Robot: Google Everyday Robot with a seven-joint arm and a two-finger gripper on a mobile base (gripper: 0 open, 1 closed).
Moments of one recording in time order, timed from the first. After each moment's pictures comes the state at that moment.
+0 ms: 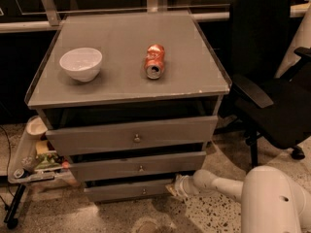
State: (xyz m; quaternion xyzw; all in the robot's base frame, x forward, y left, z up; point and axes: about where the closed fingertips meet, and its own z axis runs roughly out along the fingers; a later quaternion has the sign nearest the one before) arm 0.583 -0.093 0.190 -0.38 0.86 0.22 0.25
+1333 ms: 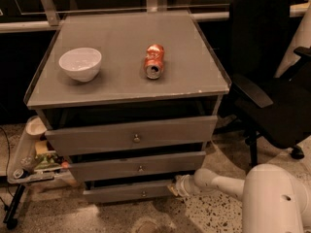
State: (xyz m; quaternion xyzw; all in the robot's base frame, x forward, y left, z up) arm 0.584 -0.094 0.204 -0.38 0.86 0.22 0.25
